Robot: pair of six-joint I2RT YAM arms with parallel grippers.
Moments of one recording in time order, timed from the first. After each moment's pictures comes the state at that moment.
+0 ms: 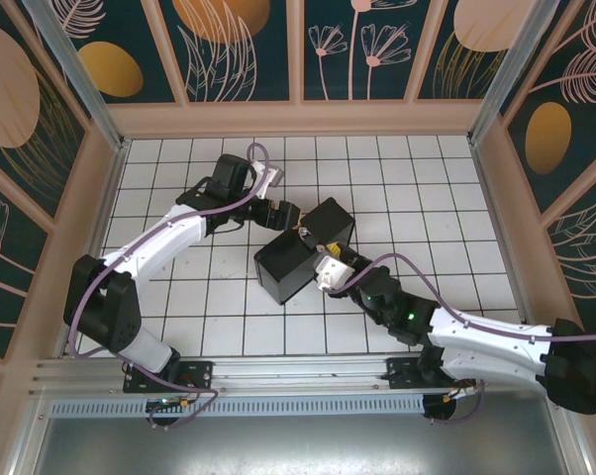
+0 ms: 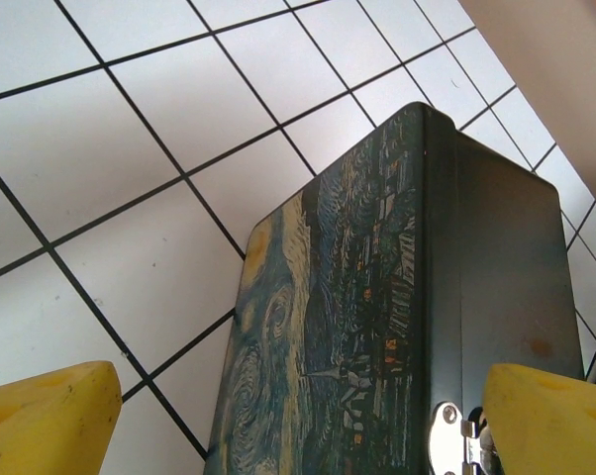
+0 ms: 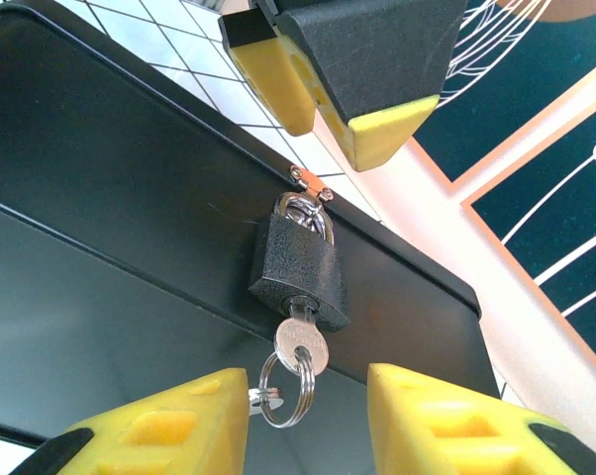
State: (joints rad) left arm -0.50 1.57 1.21 -0.40 0.50 -0.21; right arm 1.10 0.91 0.39 0.28 0.45 -0.58
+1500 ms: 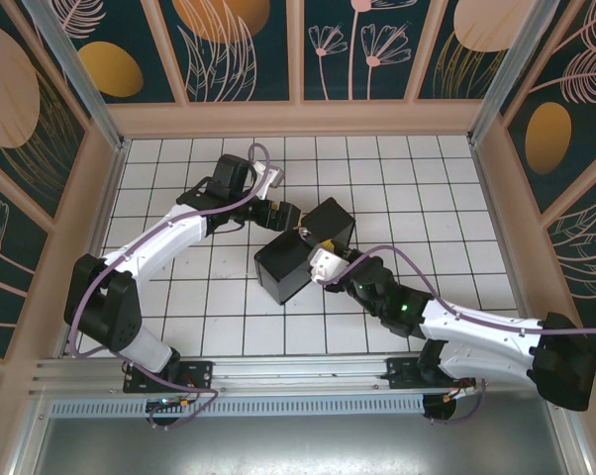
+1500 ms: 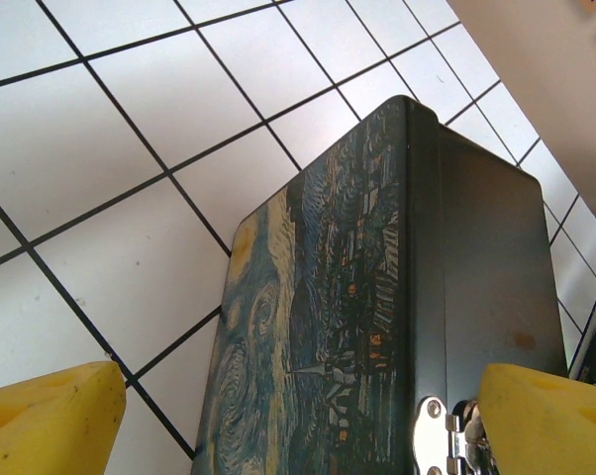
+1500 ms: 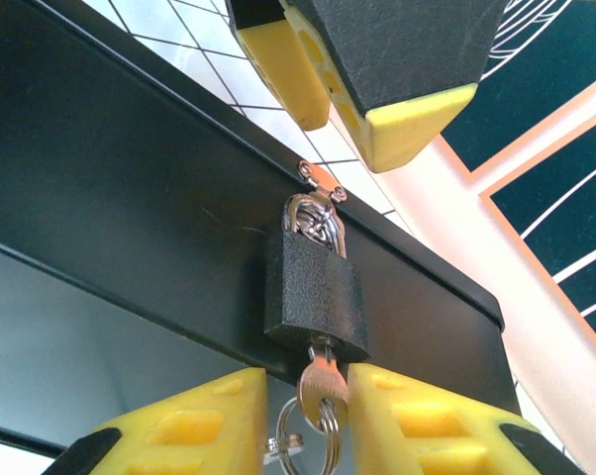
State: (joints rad) left arm -0.50 1.57 1.21 -0.40 0.52 -0.21; right arm 1.05 0.98 0.45 0.23 0.39 -0.58
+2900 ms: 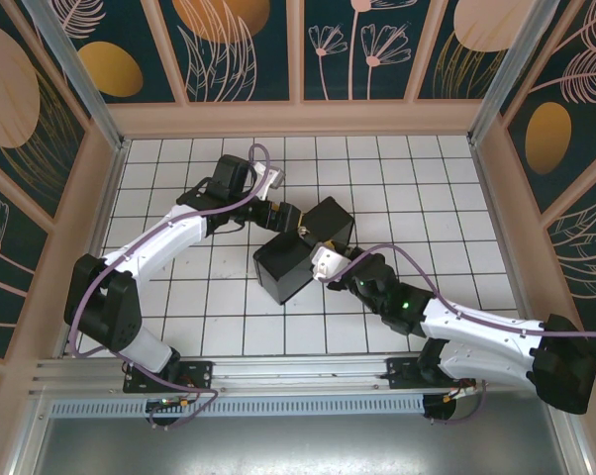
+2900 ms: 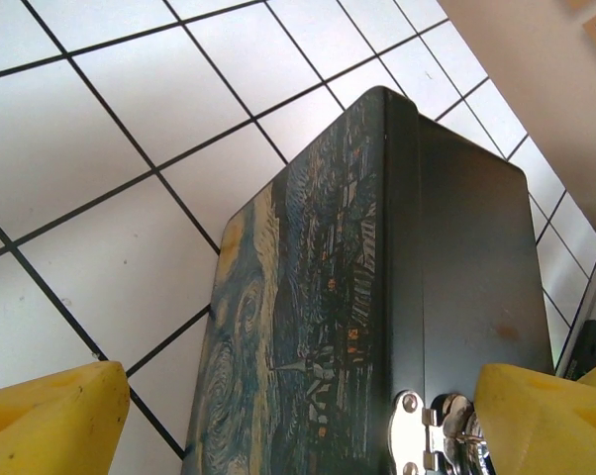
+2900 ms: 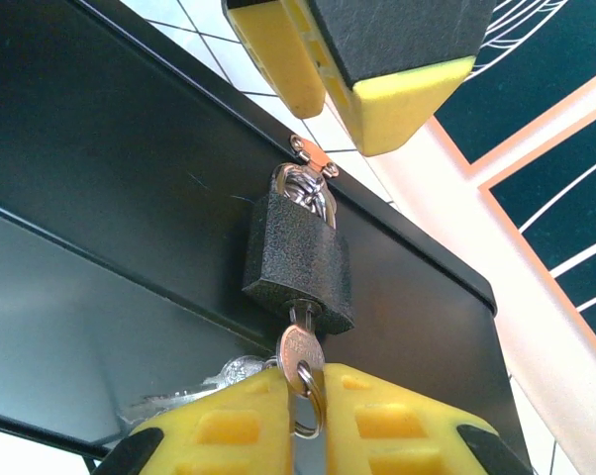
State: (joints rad) left arm -0.50 1.57 1.20 -0.40 0.55 -0.21; right arm 1.01 0.99 0.46 0.21 0.36 -0.60
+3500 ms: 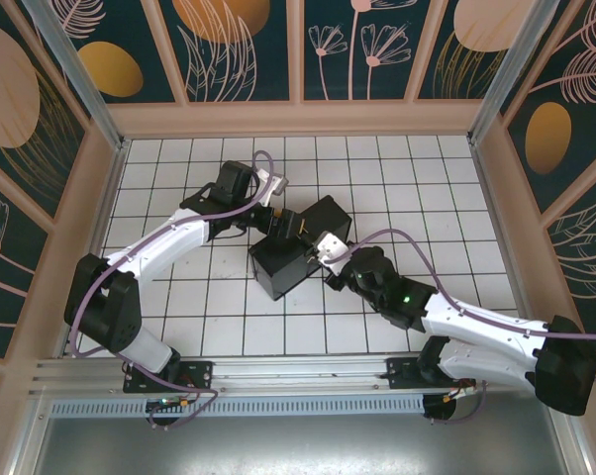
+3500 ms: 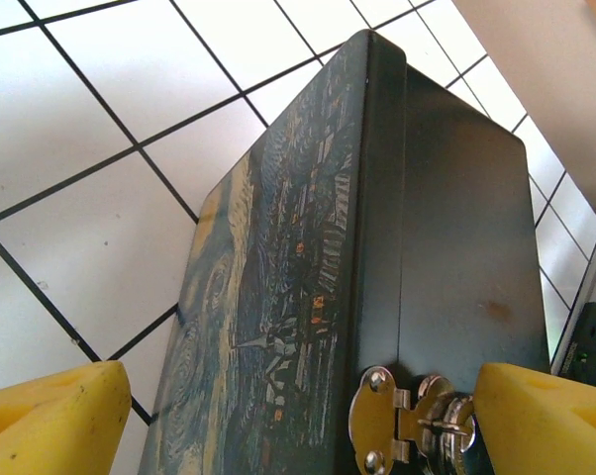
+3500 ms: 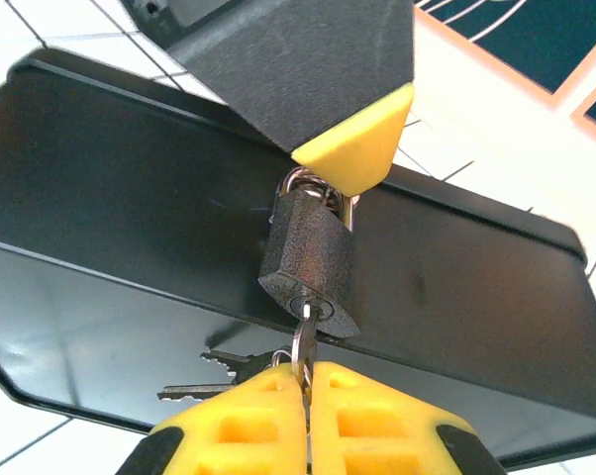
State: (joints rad) left arm -0.52 1.57 1.16 -0.38 0.55 -0.21; right arm 0.99 0.99 0.53 0.10 0.24 -0.21
